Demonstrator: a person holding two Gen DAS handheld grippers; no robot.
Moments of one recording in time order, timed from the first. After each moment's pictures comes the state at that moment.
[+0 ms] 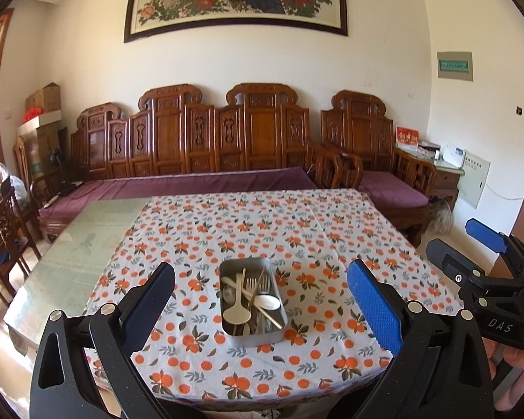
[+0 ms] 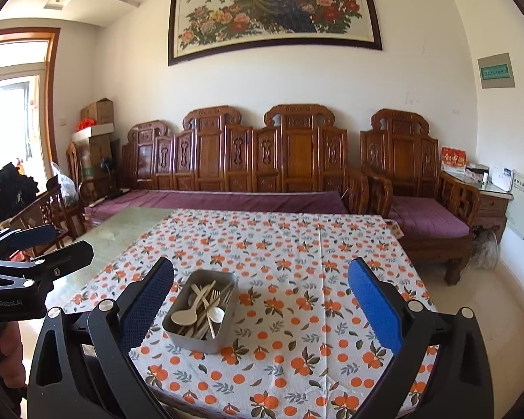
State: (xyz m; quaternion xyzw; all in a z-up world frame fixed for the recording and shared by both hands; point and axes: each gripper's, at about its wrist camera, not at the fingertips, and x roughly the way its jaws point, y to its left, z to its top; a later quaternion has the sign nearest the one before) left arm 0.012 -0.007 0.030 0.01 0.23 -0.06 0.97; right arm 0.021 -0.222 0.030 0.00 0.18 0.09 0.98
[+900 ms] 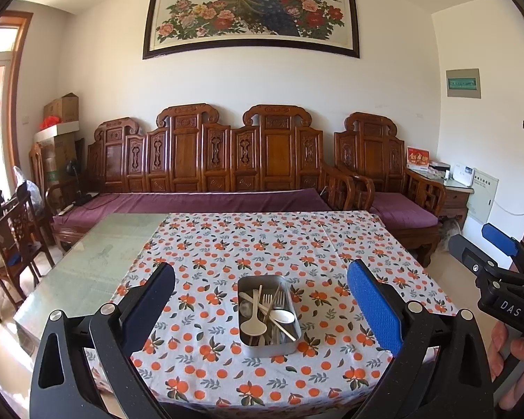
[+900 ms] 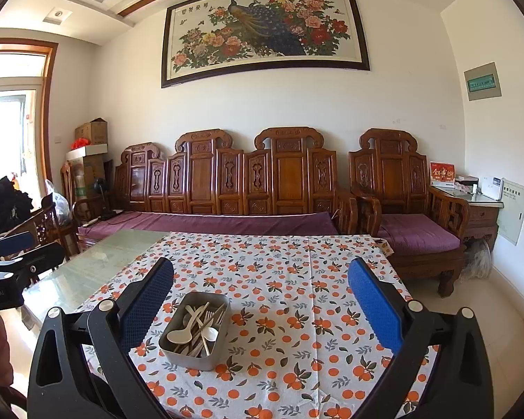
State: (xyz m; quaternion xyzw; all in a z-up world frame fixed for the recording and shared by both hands) left arm -0.010 0.010 0.046 0.01 0.19 -0.03 0.98; right arm 0.002 -0.229 0.047 0.01 0.14 0.07 0.99
